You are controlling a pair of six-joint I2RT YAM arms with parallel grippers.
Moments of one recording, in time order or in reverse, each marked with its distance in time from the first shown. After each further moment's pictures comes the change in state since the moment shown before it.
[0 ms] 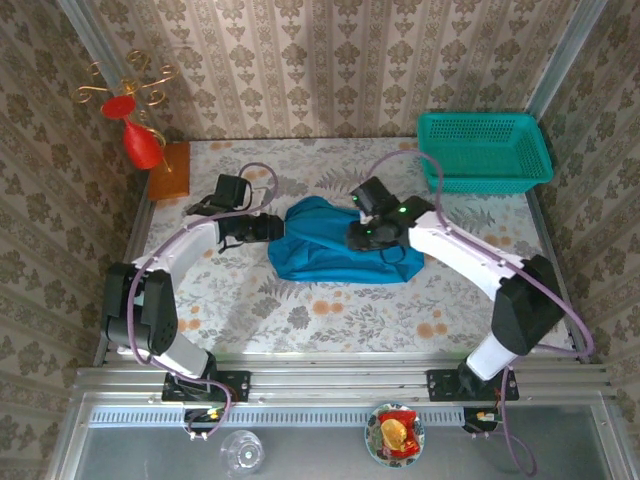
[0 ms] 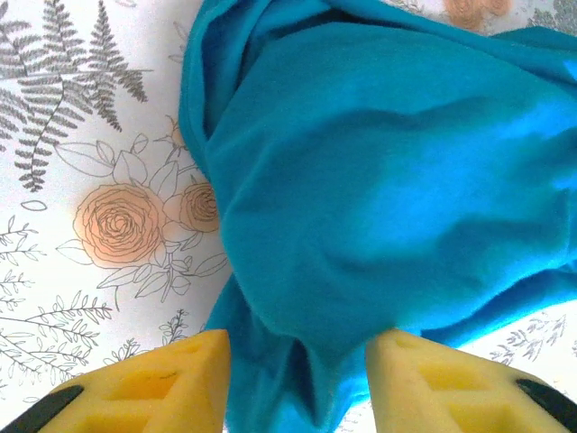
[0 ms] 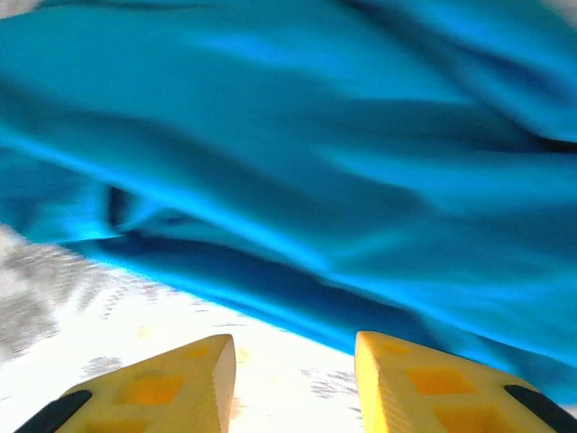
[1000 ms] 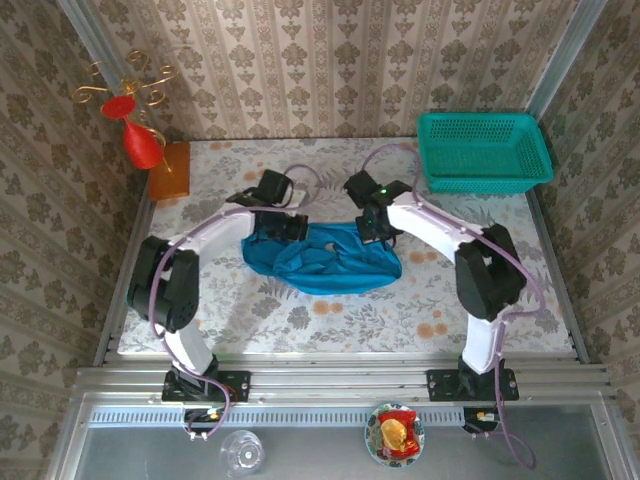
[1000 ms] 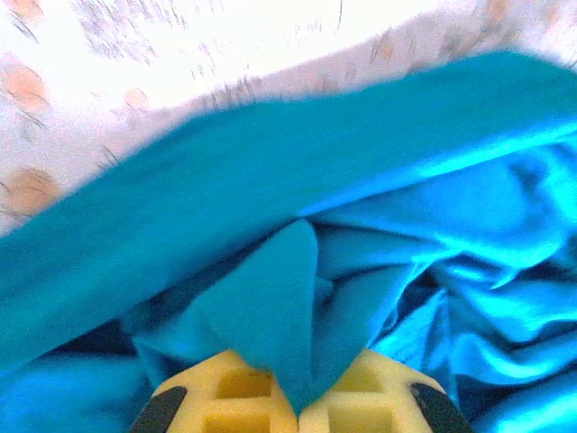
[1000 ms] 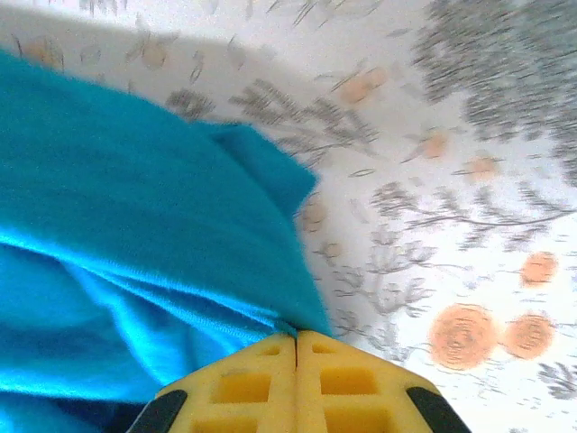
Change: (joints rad) left arm -0.150 0.164 0.163 -0.006 -0.059 0.042; right arm -0.118 0.186 0.142 -0.165 0.298 -0.132
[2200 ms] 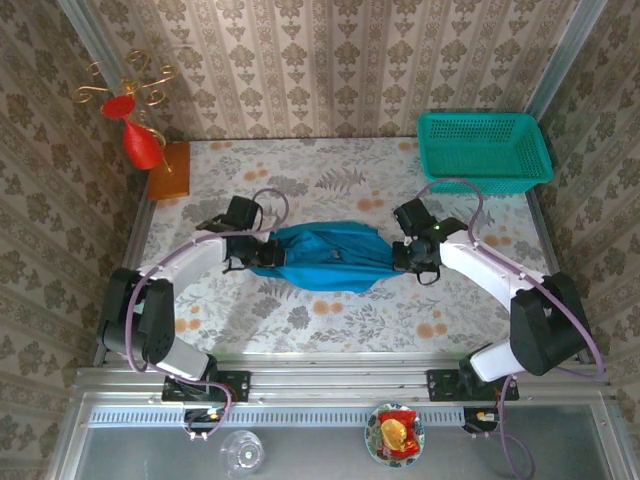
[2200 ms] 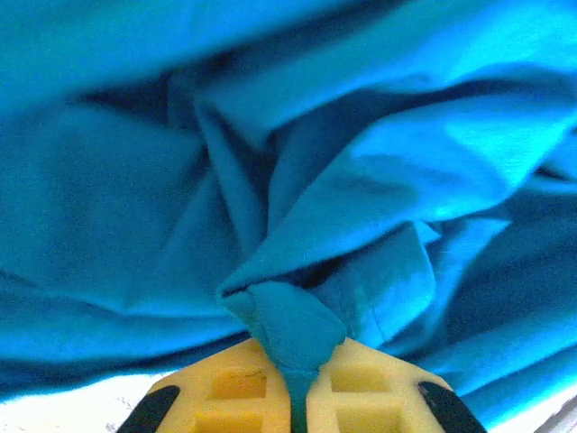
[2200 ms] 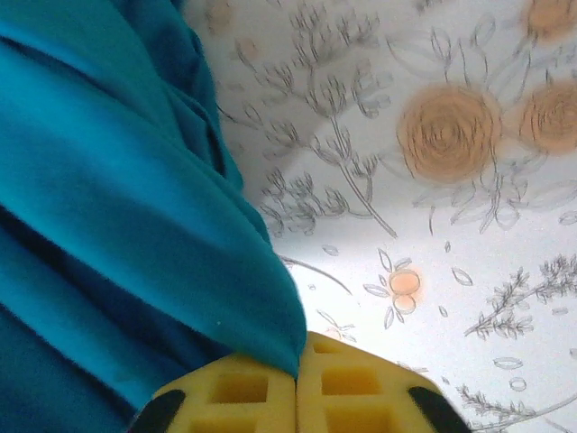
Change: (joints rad) left arm 0.082 -0.200 -0.337 -0.026 0.096 -0.058; right arm -0.113 -0.375 -0.503 0.143 -0.252 0.146
